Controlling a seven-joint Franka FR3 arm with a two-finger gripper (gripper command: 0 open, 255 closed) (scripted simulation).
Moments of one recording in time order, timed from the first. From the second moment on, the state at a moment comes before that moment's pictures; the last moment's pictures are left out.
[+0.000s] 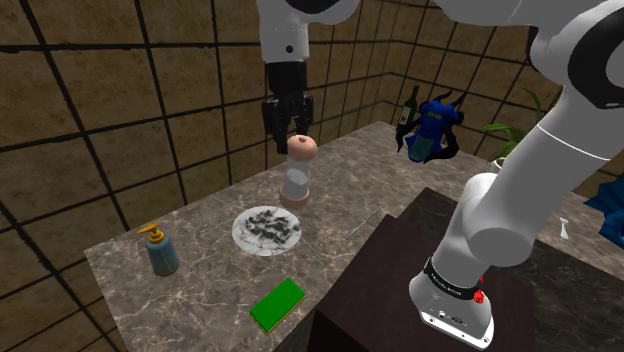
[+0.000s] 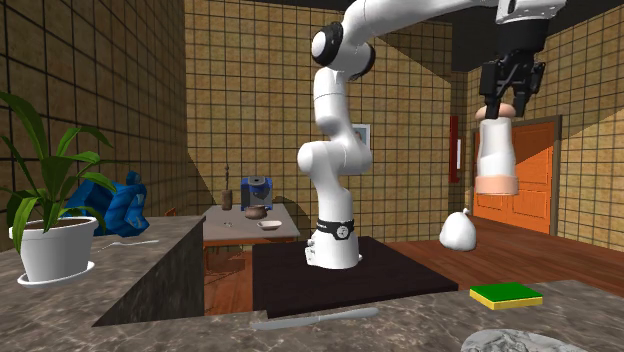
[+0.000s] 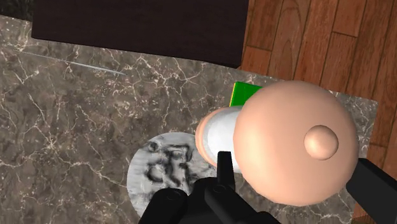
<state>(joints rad) 0.18 -0.18 0.17 -1.88 0.20 1.49 0.24</state>
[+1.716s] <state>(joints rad) 0.46 0.37 0.39 -1.29 0.11 1.53 0.73</state>
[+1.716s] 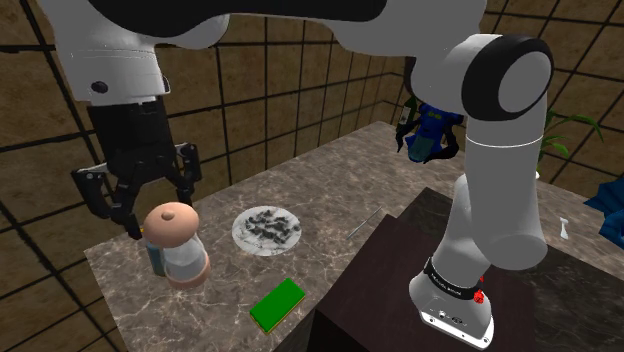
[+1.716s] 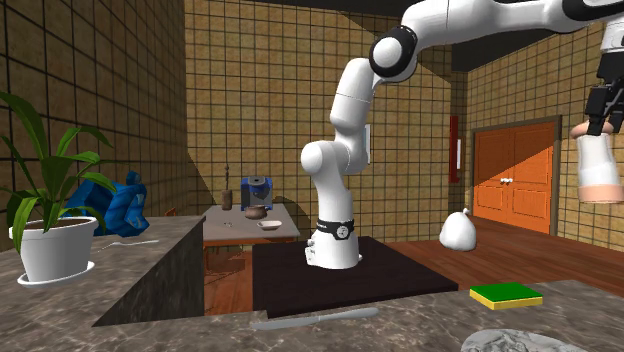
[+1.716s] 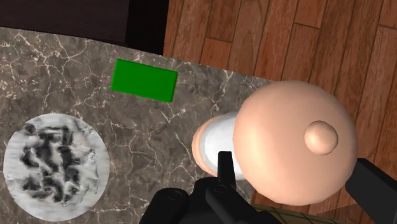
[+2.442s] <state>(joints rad) 0.45 0.36 0.39 -1.46 0.12 1.68 0.70</state>
